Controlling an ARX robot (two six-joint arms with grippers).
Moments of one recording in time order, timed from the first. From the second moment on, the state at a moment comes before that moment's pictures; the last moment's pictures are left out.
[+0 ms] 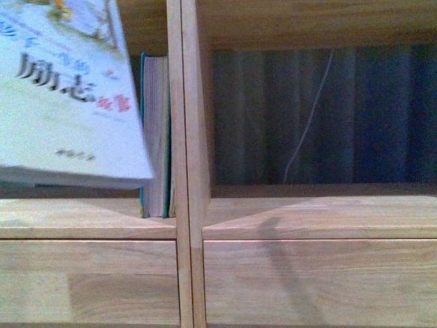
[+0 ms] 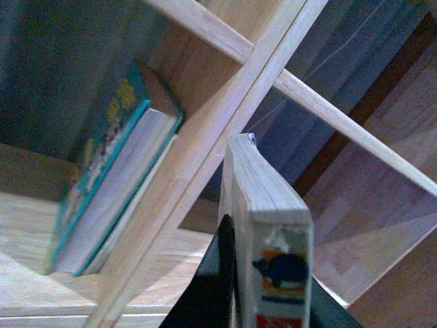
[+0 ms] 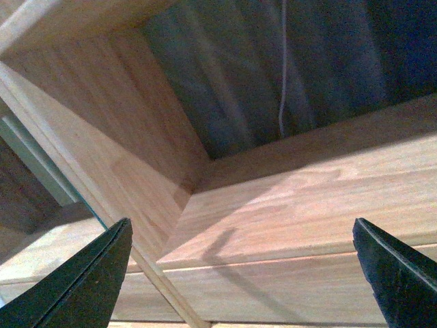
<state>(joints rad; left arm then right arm) -0.19 1.04 1.08 0.11 0.20 -0.37 -0.05 0.89 0.64 0.39 -0.21 0.47</state>
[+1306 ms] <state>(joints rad) 0.14 1.79 1.42 0.74 0.48 0.19 0.08 1.18 0.09 1.05 -0.18 0.61</state>
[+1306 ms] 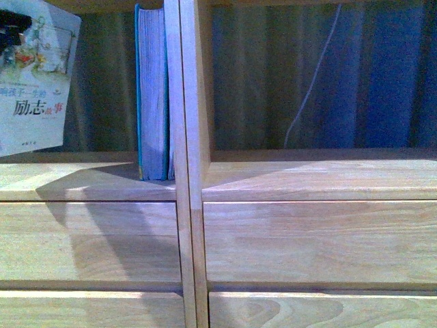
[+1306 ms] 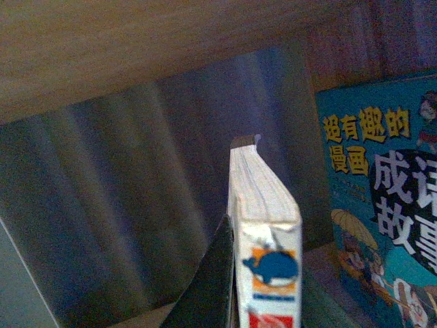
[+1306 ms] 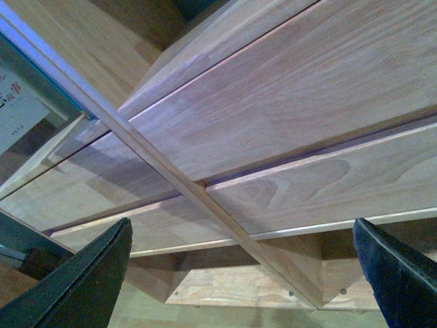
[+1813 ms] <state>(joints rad) 0.04 2.01 1.70 0.75 0.41 0.07 0.09 0.98 0.06 0.91 0.08 0.09</state>
